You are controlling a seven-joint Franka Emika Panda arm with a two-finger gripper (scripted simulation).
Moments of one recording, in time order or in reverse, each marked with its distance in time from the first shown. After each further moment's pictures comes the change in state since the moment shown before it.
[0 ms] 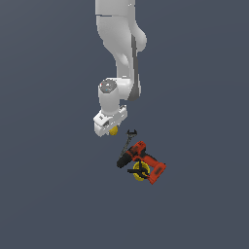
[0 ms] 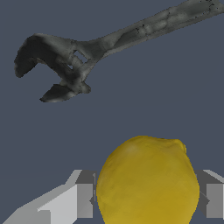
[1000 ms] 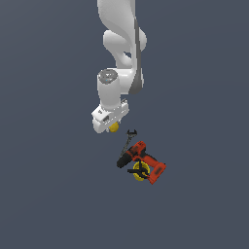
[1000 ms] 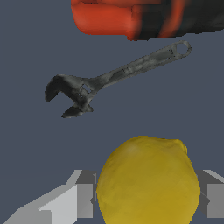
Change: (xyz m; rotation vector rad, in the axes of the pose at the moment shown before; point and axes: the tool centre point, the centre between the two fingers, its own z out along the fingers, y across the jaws) arm 0.016 0.006 -0.051 0.001 -0.001 0.000
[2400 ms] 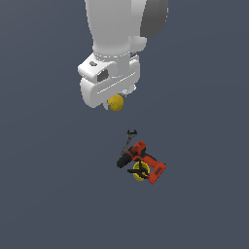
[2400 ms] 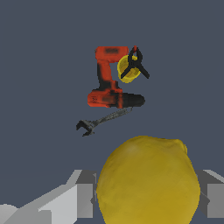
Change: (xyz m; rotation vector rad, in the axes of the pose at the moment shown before) arm 0.075 0.036 -0.237 0.000 0.000 -0.001
